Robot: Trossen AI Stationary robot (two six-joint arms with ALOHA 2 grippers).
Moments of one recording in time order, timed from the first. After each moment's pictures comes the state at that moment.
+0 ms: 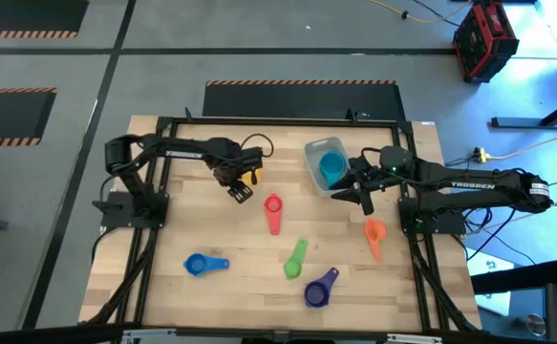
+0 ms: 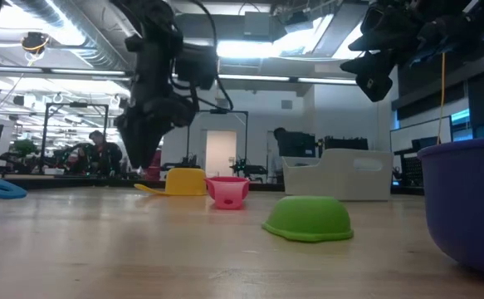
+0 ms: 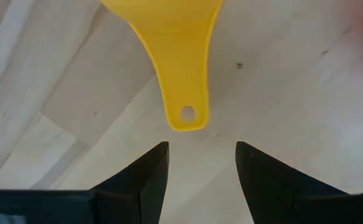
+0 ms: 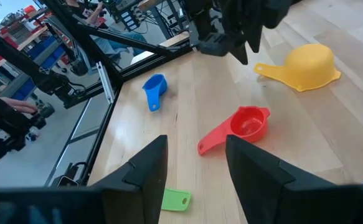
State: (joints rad) left arm 0.30 1.71 1.13 -0.96 0.02 -0.46; right arm -0.24 0.86 0.48 0.04 -0.41 0.35
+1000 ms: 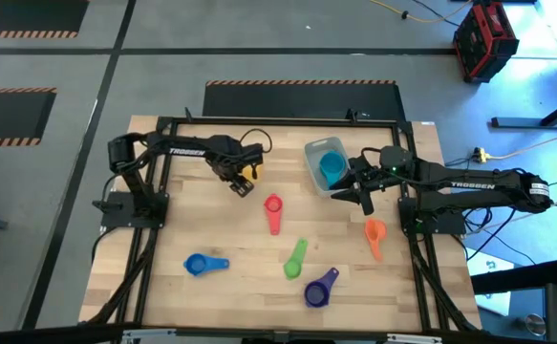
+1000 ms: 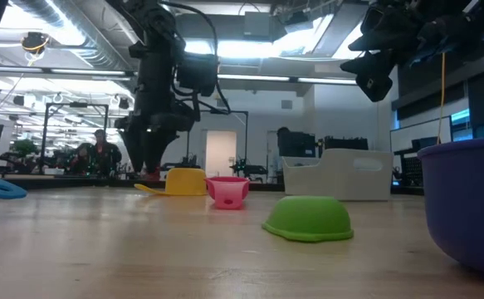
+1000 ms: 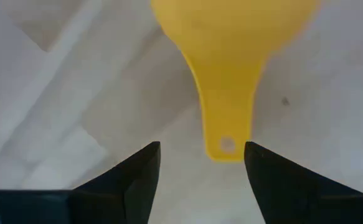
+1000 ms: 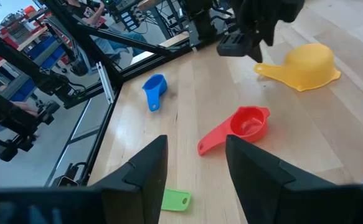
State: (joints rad) left arm 0.34 1.74 1.13 -0.93 -0.08 -0.51; right arm -0.24 0.86 0.48 0.04 -0.41 0.36
